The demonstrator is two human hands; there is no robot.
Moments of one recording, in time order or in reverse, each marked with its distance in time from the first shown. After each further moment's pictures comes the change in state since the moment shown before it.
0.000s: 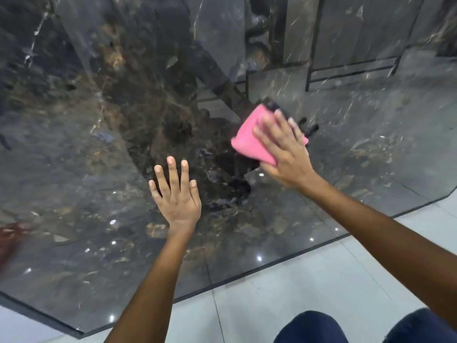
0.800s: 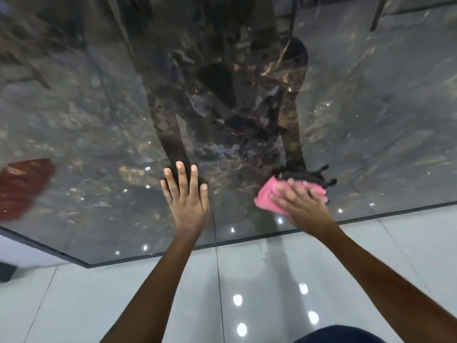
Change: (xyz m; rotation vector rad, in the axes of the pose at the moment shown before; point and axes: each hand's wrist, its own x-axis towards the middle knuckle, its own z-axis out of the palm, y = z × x) left_hand -0.152 -0.009 0.023 0.069 -0.197 -0.027; right_hand -0.255 -0.060 0.106 -0.096 -0.324 -0.272
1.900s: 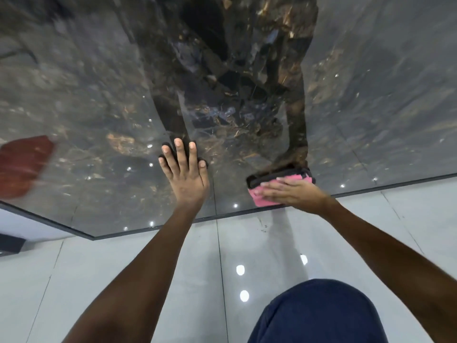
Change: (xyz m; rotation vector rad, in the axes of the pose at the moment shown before) left_hand -0.018 -0.002 0.013 0.086 -0.014 0.009; right_hand -0.027 -0.023 0.042 0.040 -0.012 -0.554
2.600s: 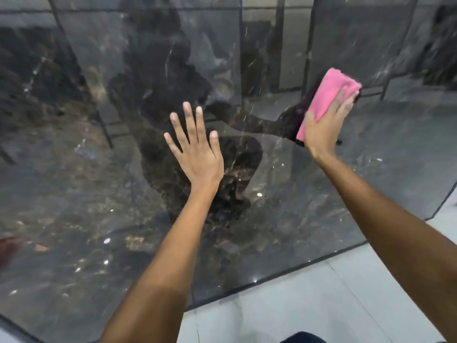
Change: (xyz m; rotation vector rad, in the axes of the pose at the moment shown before) left_hand 0.273 0.140 -0.106 -0.257 0.192 -0.110; right_hand 0.013 0.327 -0.270 0.398 0.653 1.830
